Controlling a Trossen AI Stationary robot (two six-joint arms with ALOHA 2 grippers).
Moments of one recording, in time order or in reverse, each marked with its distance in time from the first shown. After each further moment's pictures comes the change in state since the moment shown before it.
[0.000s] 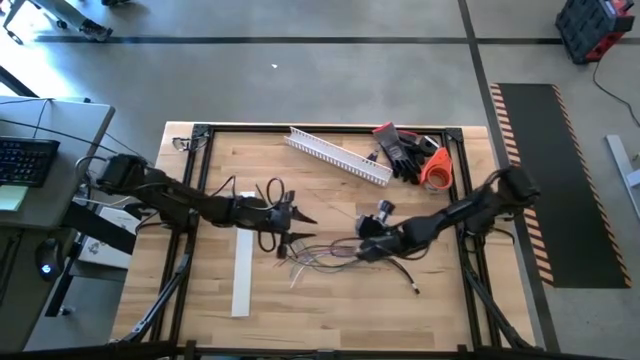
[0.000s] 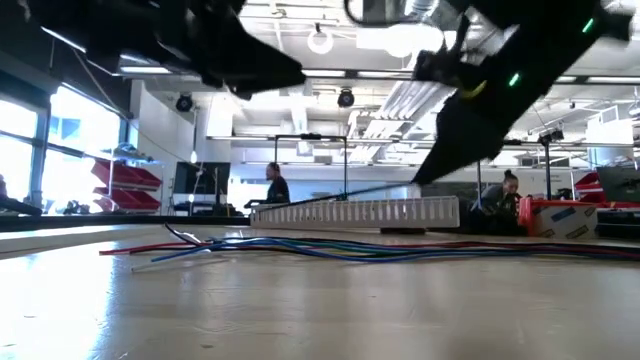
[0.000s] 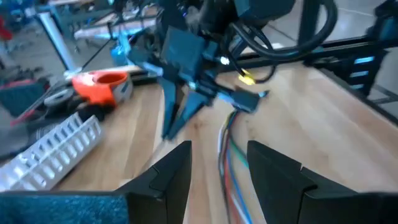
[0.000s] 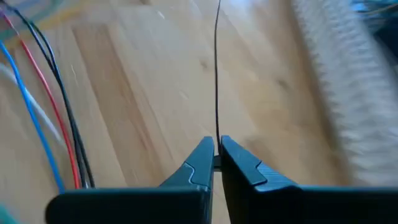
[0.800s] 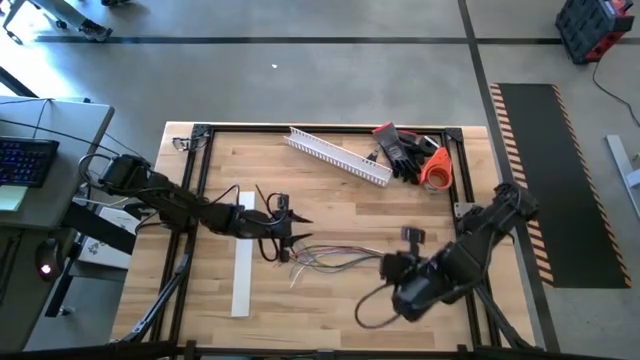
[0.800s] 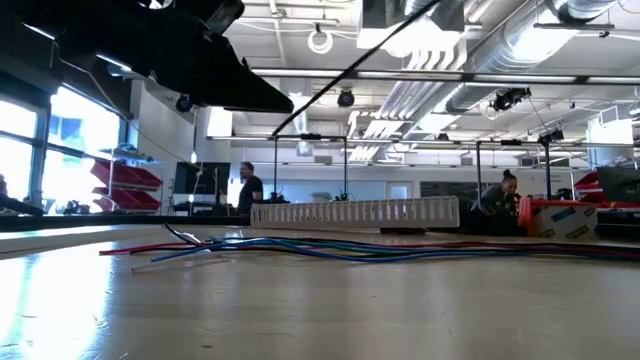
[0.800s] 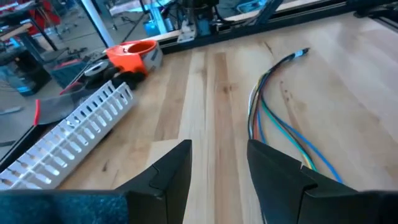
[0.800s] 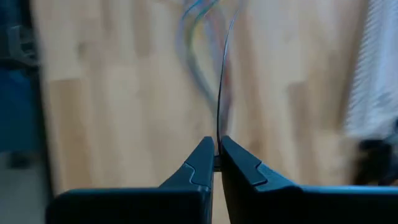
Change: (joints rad) left arm -0.087 0.035 -0.001 -0.079 -0.256 0.022; right arm 0.343 0.142 1.039 -1.196 -0.372 0.299
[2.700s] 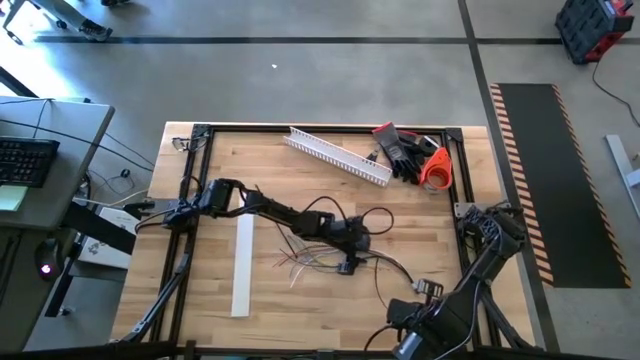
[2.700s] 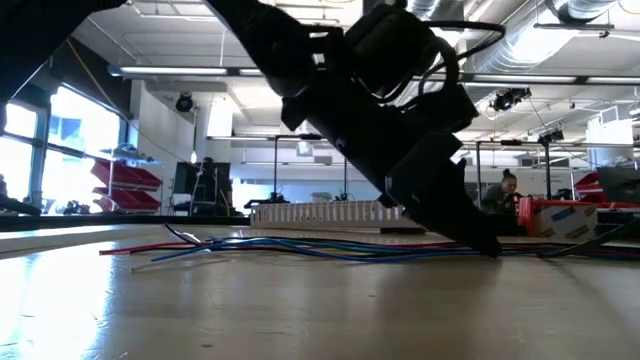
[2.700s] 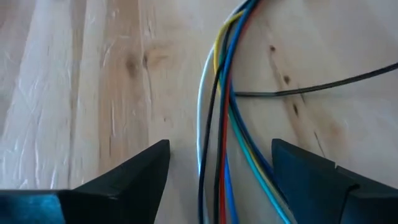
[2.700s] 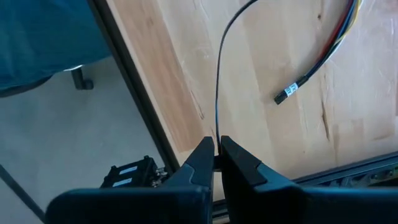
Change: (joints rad) left arm 0.147 0.855 0.972 -0.522 0.394 -0.047; right arm 0.164 0.224 0.070 -0.016 -0.406 0.367
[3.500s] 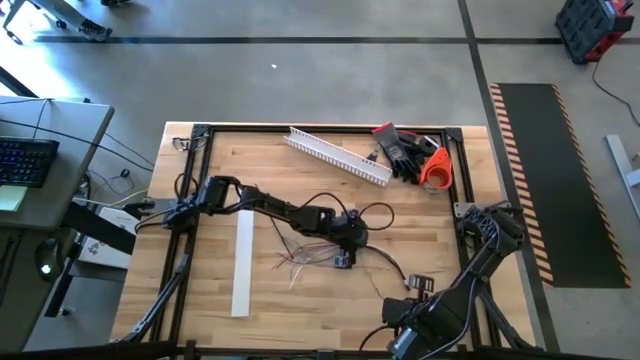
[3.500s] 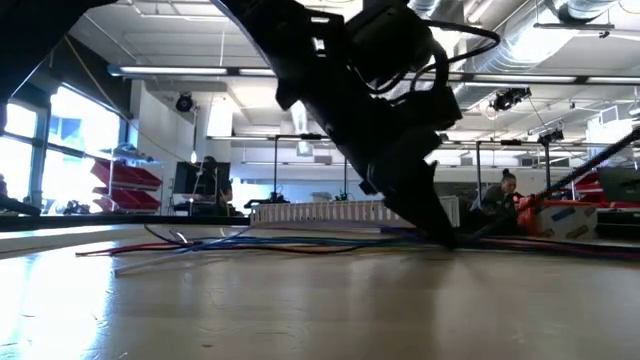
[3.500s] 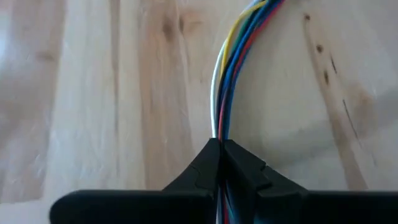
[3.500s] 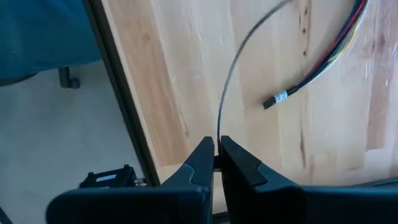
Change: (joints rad) left arm 0.015 -0.068 0.008 -0.171 -0.054 -0.018; right arm -0.040 0.002 0.000 0.000 0.051 -0.159
